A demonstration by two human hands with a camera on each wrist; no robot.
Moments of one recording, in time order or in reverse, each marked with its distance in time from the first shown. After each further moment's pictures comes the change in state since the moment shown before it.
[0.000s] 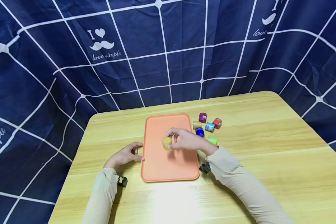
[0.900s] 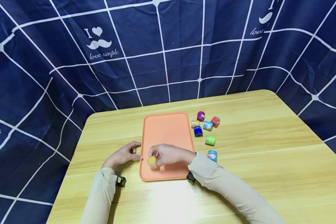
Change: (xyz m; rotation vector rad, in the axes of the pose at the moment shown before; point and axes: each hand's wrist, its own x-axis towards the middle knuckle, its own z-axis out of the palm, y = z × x) left_hand -0.001 0.000 0.000 0.027 -0.001 0.026; right_hand 0.022 -0.011 0.066 -0.136 -0.240 0.051
